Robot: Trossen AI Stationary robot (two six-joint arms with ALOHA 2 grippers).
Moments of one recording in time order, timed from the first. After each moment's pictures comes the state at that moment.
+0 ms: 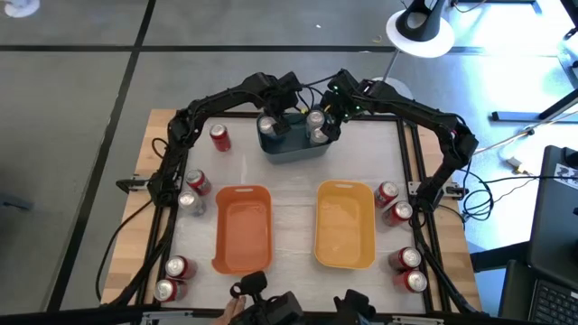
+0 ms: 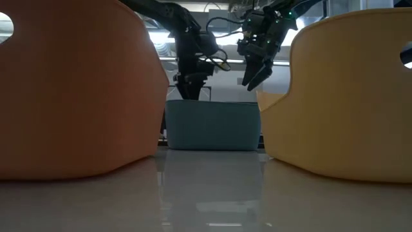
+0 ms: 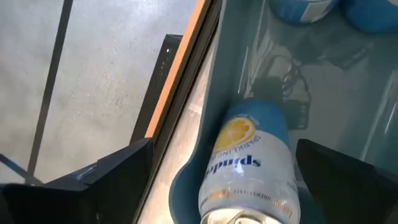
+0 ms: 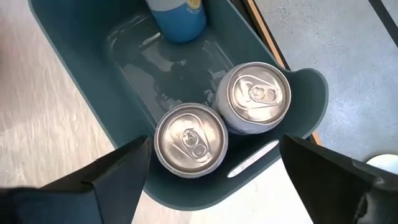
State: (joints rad) left arm 0.57 2.15 2.08 -1.17 -0.25 0.22; right arm -0.62 1.70 1.56 -0.86 -0.14 -0.23
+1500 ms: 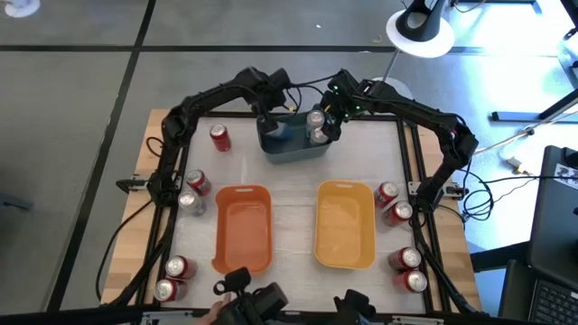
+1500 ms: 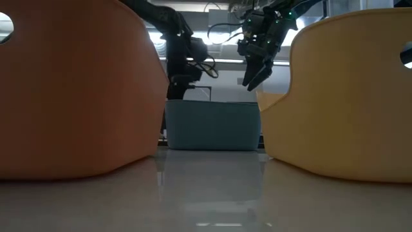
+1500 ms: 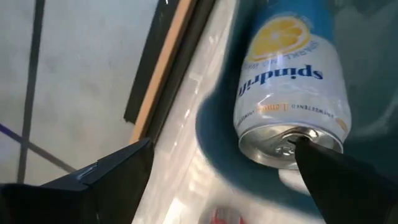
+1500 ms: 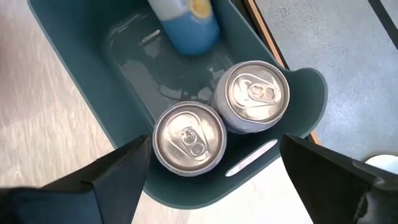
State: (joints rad) left arm 0.64 2.11 2.01 -1.27 -0.25 0.23; right arm -0.62 1.70 1.56 -0.86 -0.14 -0.24
